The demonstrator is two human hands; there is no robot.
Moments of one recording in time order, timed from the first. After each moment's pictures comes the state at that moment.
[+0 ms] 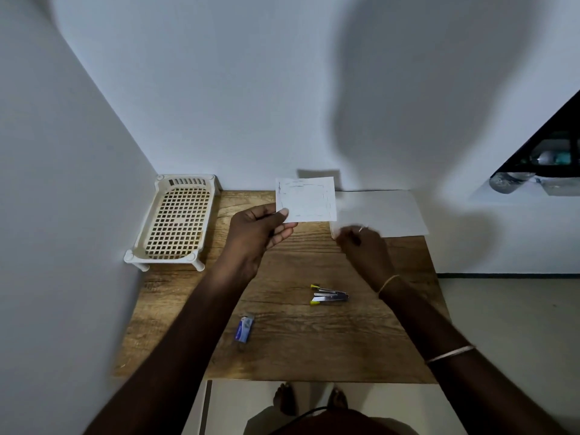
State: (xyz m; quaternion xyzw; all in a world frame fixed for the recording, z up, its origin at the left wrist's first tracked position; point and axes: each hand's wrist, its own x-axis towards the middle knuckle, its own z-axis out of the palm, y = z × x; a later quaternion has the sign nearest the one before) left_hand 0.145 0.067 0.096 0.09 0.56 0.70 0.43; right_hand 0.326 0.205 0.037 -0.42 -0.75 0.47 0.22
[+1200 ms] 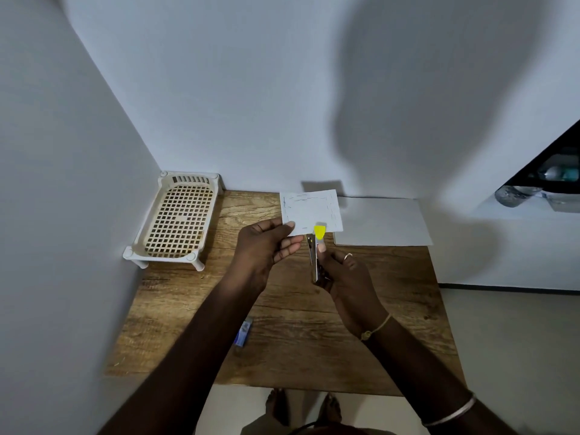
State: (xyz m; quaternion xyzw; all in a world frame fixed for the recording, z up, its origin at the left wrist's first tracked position) left_hand 0.161 0.065 0.094 0.02 0.55 0.70 0.45; right_hand 0.313 0.130 0.070 -0.36 -0.48 0.76 0.23
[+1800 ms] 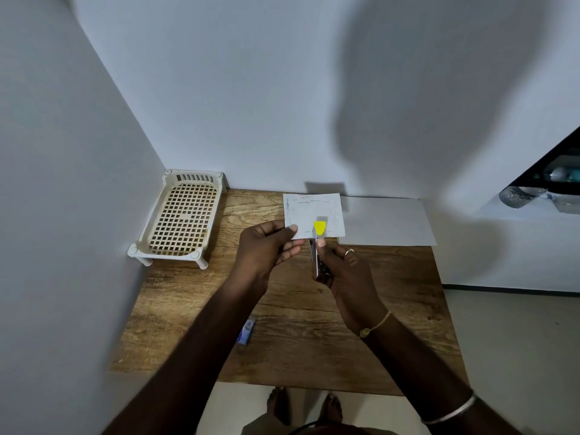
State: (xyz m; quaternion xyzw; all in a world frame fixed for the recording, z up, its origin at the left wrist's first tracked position) left_hand 0.162 0.057 0.089 0.05 0.57 0.69 0.43; right_hand 0.305 0.129 0.069 -0.37 -0.49 0.75 0.24
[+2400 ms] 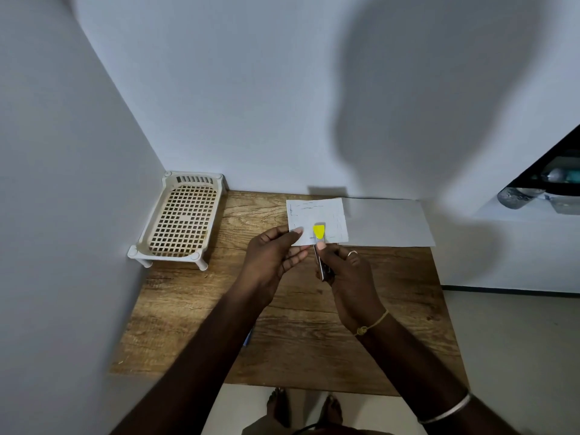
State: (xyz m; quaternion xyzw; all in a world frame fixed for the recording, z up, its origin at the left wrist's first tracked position) left_hand 0.175 0.057 0.087 0.03 0.52 0.71 0.48; right_hand 0.303 0.129 0.067 -0.38 -0.49 0.73 0.30
